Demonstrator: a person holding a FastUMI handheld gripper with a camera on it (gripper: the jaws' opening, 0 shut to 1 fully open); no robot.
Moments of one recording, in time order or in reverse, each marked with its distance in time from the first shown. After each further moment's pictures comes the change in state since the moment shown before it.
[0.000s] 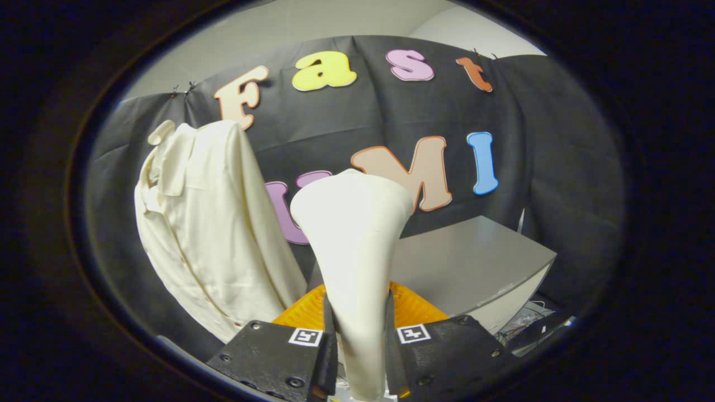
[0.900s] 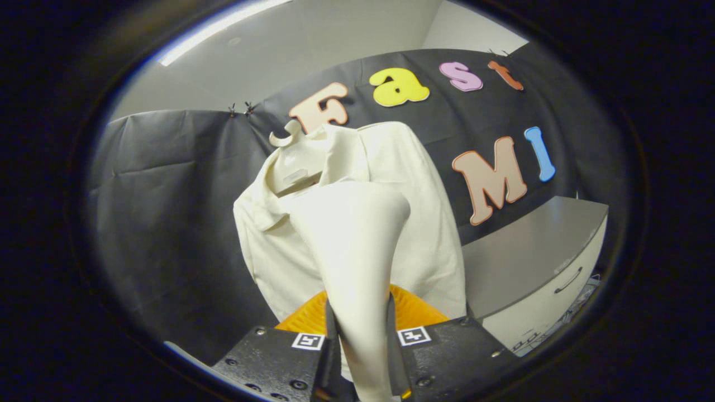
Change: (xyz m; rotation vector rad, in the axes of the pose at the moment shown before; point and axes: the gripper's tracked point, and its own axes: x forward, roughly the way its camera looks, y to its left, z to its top) arm -0.043 0.244 -0.058 0.087 -0.087 0.301
